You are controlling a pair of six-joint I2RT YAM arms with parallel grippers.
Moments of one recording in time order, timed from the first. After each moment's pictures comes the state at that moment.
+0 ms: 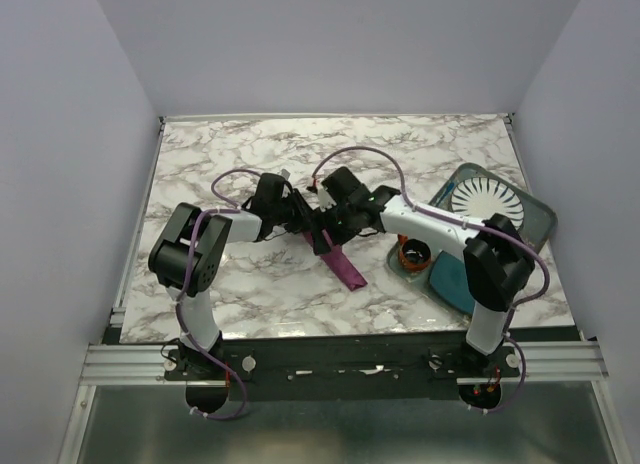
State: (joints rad) left arm -0.39 1.85 0.89 0.27 0.39 -0.92; right arm 0.75 1.84 1.37 -0.54 -0.27 0.20
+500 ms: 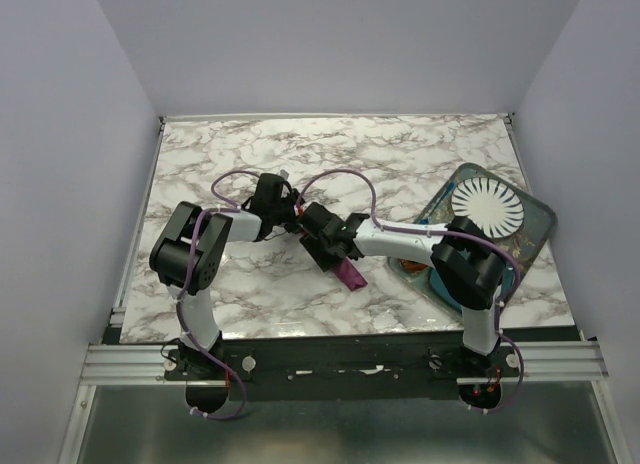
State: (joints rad) left arm -0.37 1.87 0.89 0.29 0.41 -0.95; right arm 0.97 1.94 1.32 -0.49 0.29 0.18
